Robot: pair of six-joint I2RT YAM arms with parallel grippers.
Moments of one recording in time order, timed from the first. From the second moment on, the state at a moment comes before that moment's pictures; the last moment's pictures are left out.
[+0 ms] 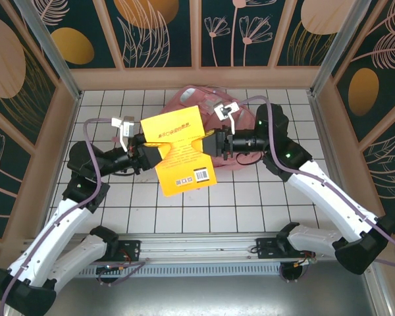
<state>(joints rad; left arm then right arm) -0.45 0.81 0.80 0.27 0.85 -0.75 0.68 1.14 1.18 -0.13 -0.90 0.61</state>
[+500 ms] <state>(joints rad) -0.45 0.93 0.80 0.36 0.88 -0.81 0.62 1.12 1.12 -0.10 -0.88 0.62</state>
